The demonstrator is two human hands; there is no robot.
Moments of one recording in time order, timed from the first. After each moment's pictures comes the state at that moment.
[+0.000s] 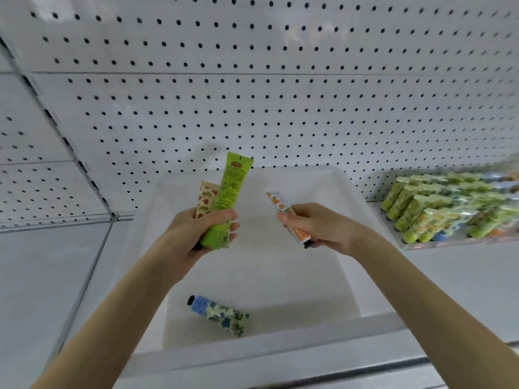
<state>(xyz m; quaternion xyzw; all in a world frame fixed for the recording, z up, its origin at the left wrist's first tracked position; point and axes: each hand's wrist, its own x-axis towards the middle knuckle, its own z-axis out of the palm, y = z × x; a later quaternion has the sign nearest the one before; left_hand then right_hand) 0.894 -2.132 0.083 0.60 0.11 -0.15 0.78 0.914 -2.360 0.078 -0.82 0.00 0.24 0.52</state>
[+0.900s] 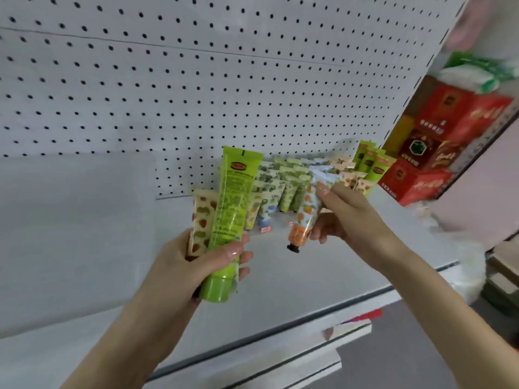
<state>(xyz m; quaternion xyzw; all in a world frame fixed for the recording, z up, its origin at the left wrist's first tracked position) 0.789 -2.472 0.074 0.57 -0.02 -0.19 0.80 0.802 -2.715 0.094 -0.76 0.04 -0.04 0.65</state>
